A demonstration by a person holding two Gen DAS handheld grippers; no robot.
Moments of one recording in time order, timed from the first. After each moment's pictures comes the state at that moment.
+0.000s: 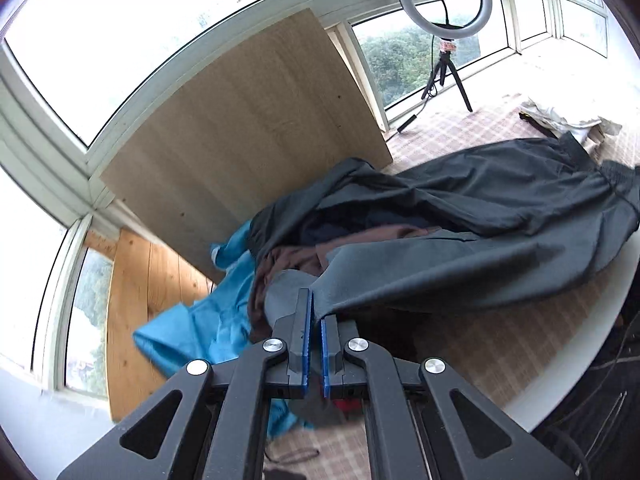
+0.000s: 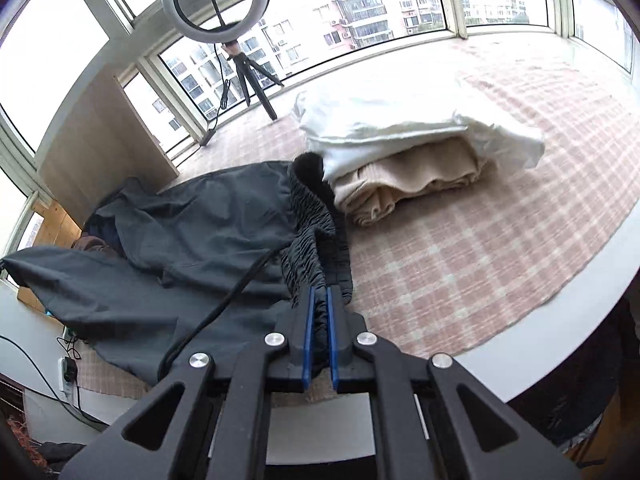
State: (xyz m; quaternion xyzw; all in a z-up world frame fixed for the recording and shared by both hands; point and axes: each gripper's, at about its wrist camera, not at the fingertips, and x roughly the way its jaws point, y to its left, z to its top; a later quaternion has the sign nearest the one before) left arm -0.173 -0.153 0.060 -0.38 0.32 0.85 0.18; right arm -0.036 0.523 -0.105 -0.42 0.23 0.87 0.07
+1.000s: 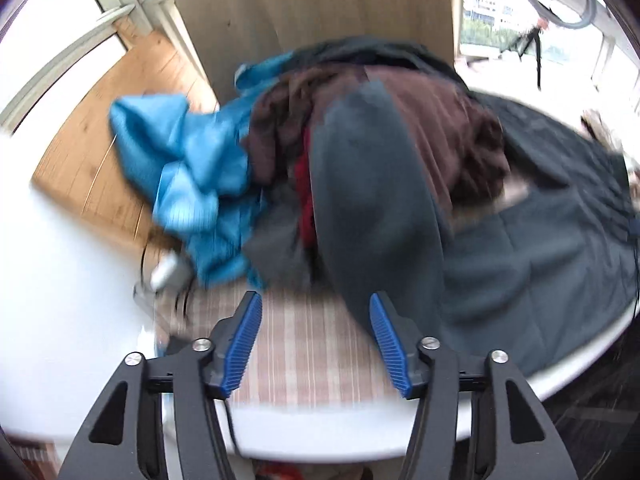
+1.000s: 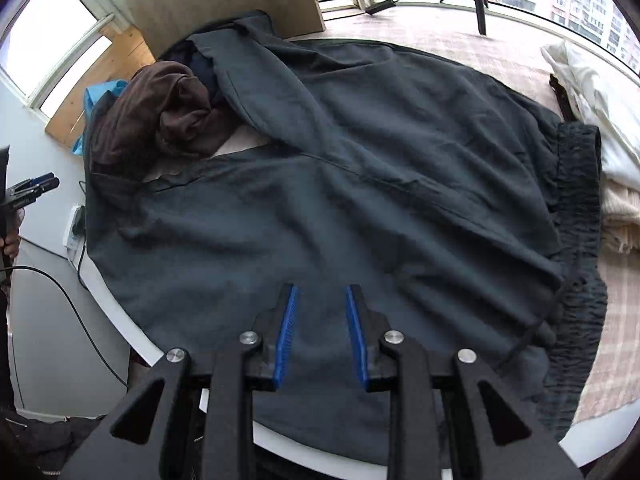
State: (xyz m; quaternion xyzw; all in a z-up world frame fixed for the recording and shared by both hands) left arm -0.177 -0.250 -0.063 -0.51 0.14 0.84 0.08; right arm -0.127 0.325 -0.164 -0.56 0.09 0.81 -0.14
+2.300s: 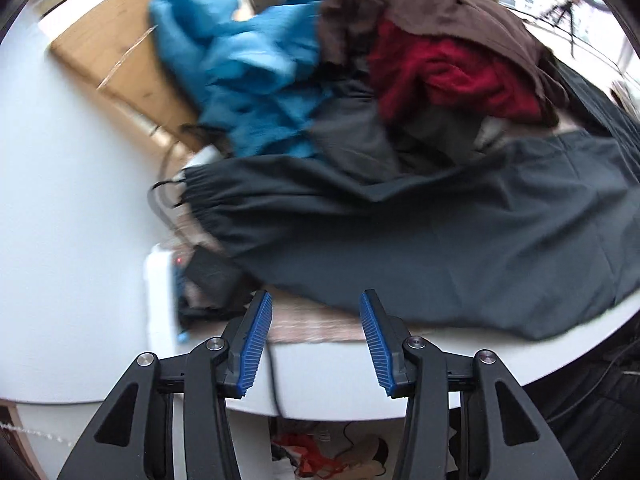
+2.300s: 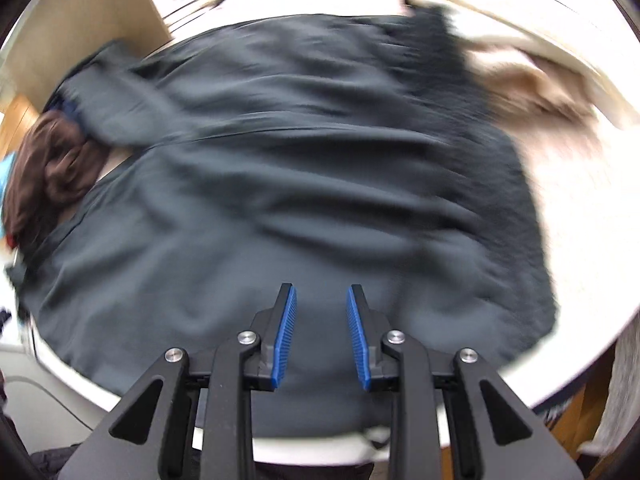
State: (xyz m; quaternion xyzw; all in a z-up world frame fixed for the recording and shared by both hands) left arm -0.125 -0.340 -0.142 -0.56 0.16 0.81 0.06; right arm -0.073 0.373 -0.192 -0.58 0.16 0.79 0.09
